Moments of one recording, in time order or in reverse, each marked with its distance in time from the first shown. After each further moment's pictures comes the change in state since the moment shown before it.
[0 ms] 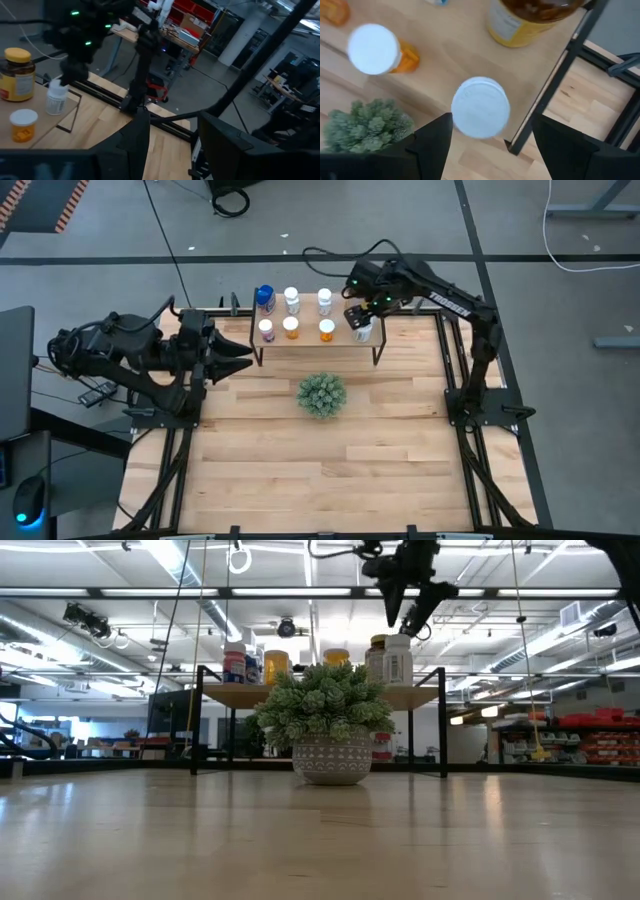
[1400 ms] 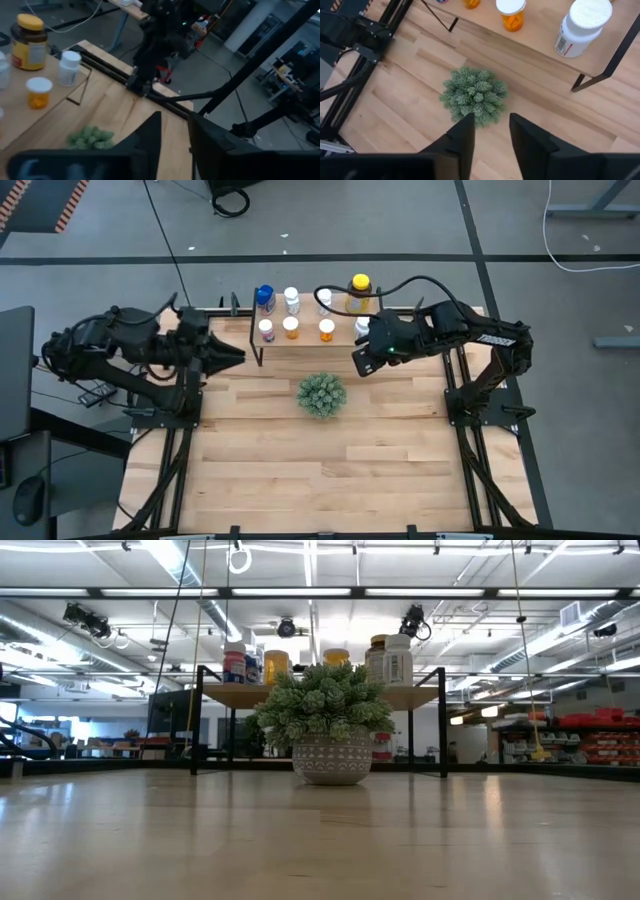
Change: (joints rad) left arm 0.088 -0.042 -0.001 -0.149 0.127 -0.075; right arm 0.537 -0.188 0.002 0.044 0.174 0.481
